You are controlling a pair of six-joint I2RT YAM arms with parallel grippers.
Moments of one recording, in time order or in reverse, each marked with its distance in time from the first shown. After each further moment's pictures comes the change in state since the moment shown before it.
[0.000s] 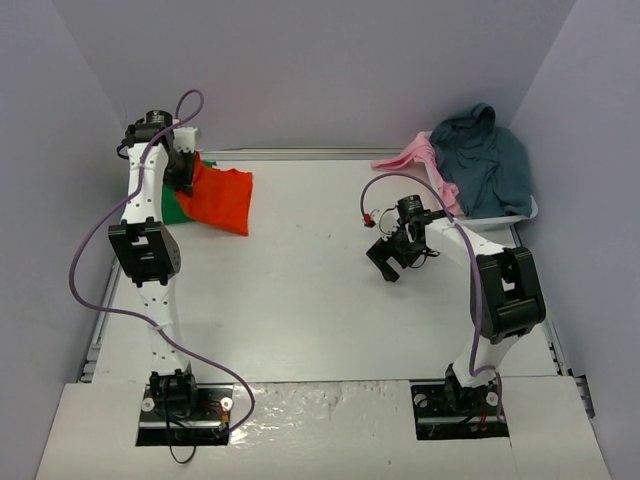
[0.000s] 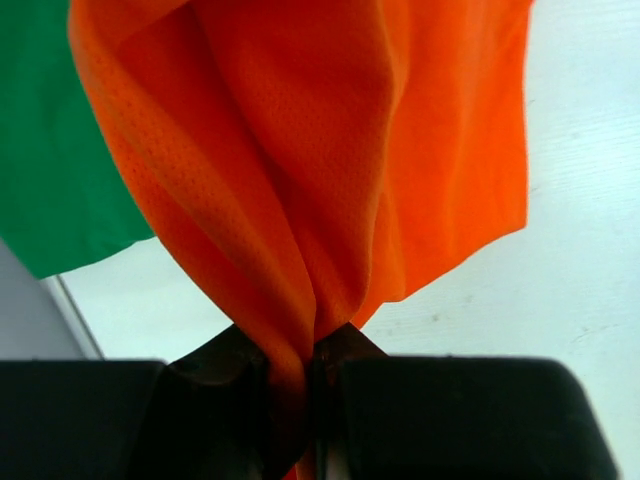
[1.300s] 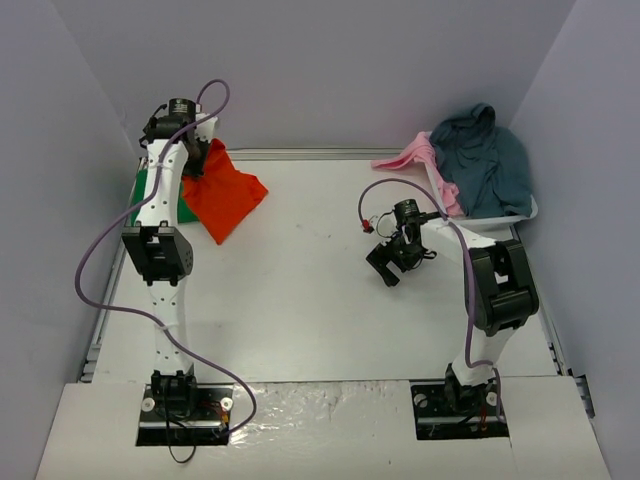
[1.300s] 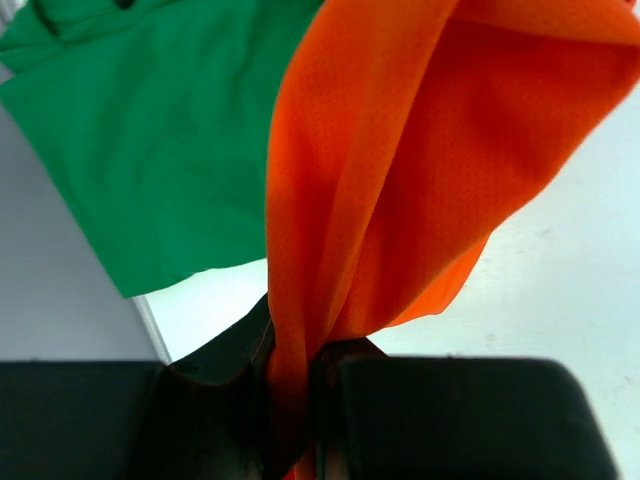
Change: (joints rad) left arm -0.118 0.001 0.094 0.035 -0.197 0.063; right arm 0.000 0.063 -0.002 0.000 0.033 -0.007
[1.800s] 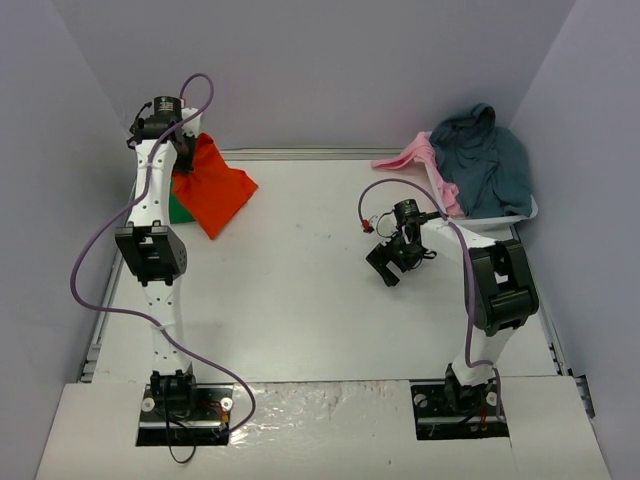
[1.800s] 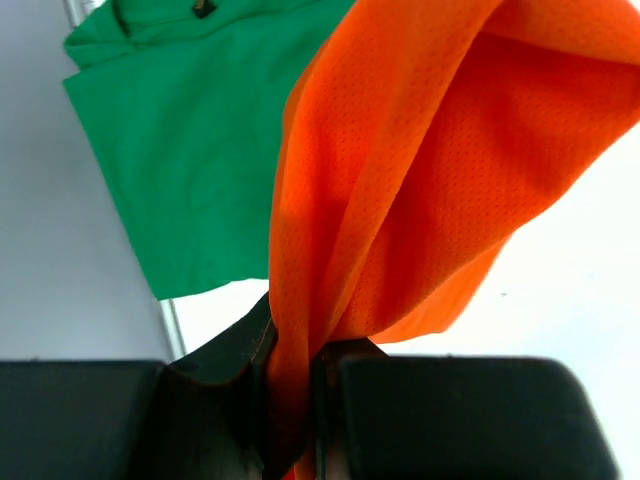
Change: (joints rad) left arm 0.068 0.000 0.000 0.073 -0.029 -0.019; right arm 0.000 0.002 0.000 0.000 0.000 0.000
